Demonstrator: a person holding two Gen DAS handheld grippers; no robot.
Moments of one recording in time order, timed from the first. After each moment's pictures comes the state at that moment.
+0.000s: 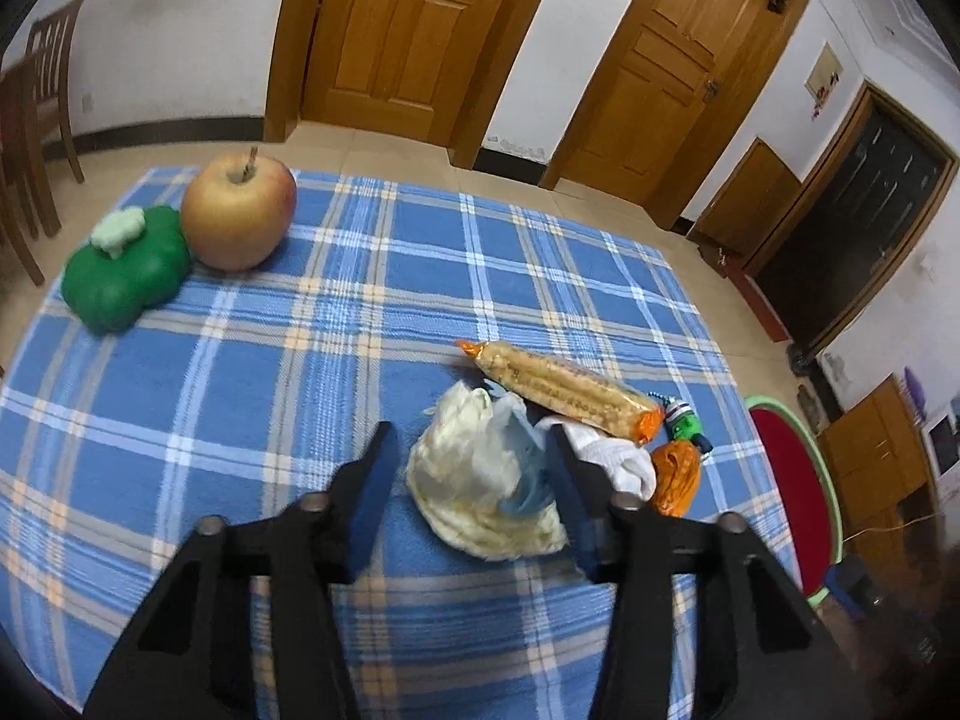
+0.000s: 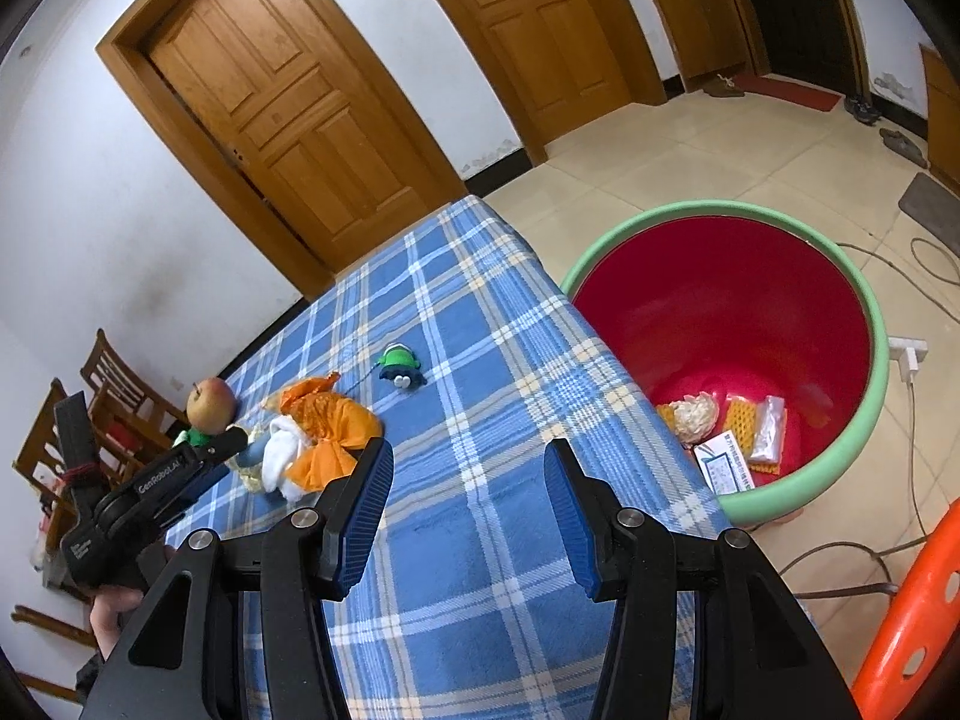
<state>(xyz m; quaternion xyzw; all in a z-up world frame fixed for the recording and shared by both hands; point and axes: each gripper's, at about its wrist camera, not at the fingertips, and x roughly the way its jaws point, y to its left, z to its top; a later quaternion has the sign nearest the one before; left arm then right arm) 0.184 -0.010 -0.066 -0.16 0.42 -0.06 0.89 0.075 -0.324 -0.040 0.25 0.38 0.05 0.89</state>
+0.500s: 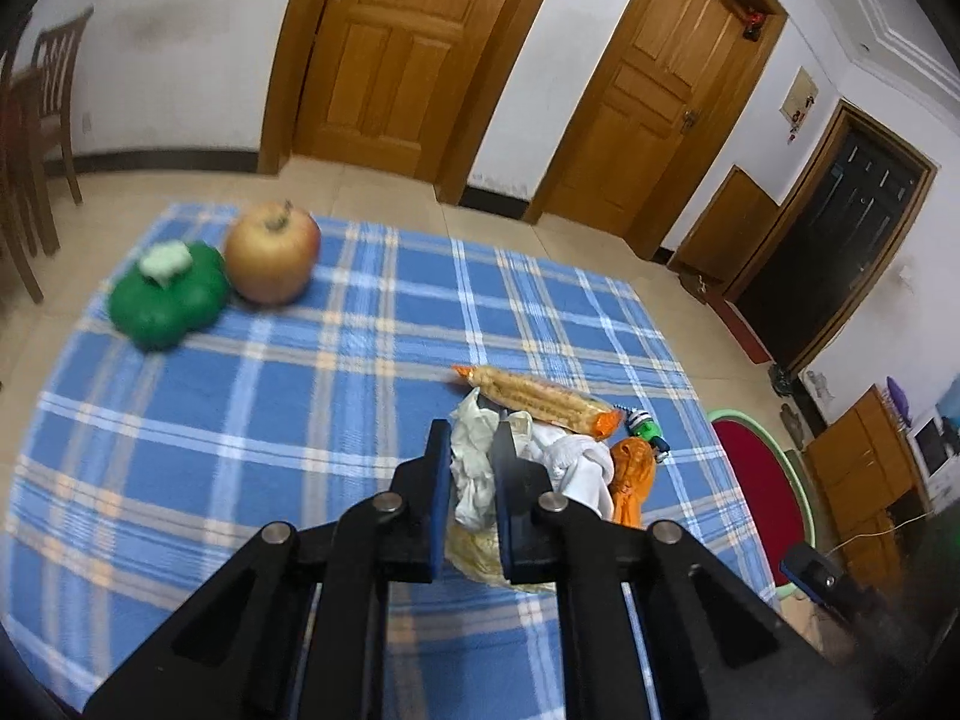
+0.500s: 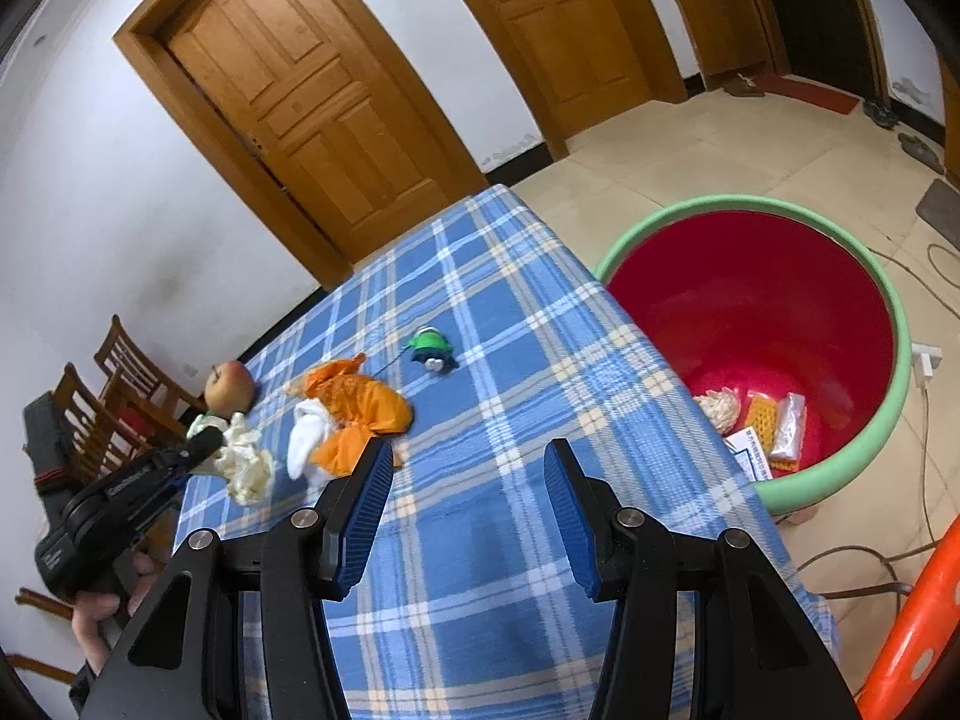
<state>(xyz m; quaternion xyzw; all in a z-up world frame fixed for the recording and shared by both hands) 0.139 0.004 -0.028 -0.16 0.37 -0.06 0.92 0.072 -0.309 -0.035 0.24 0.38 0.07 0.89</state>
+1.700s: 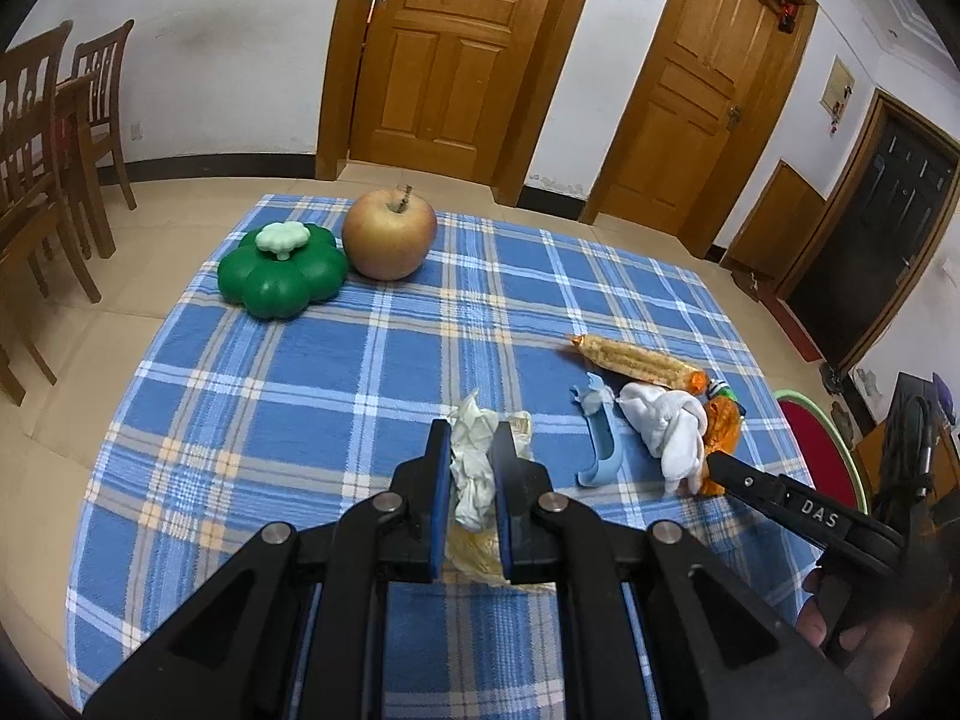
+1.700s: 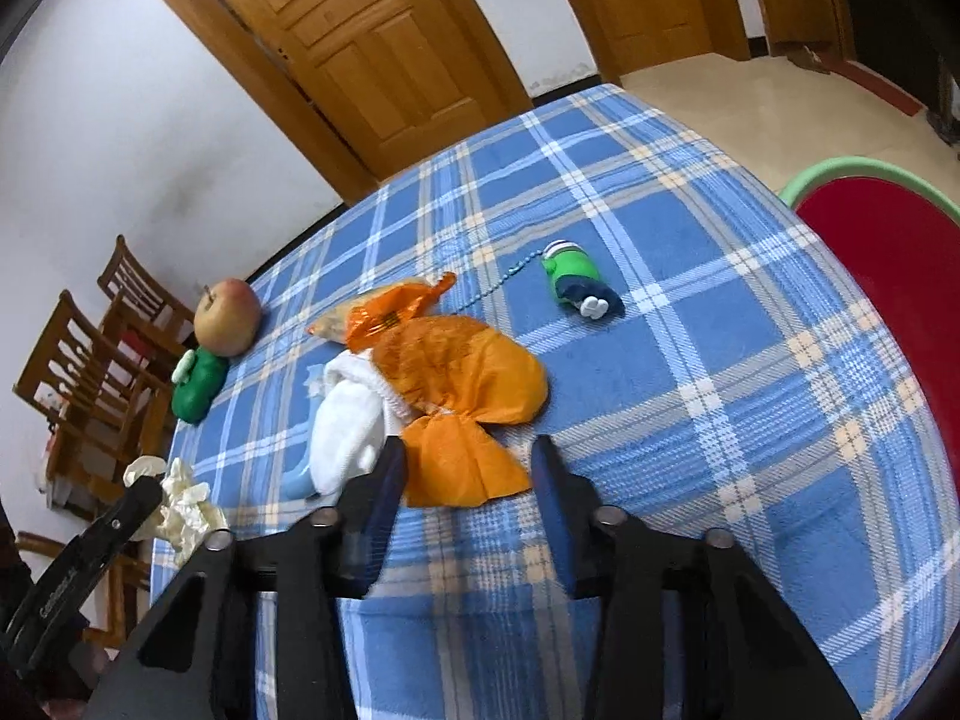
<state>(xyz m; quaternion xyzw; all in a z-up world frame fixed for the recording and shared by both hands) 0.111 0.044 -0.044 -0.13 0.38 0.00 0.92 0.151 -0.220 -0.080 0.20 0.46 0.12 0.86</state>
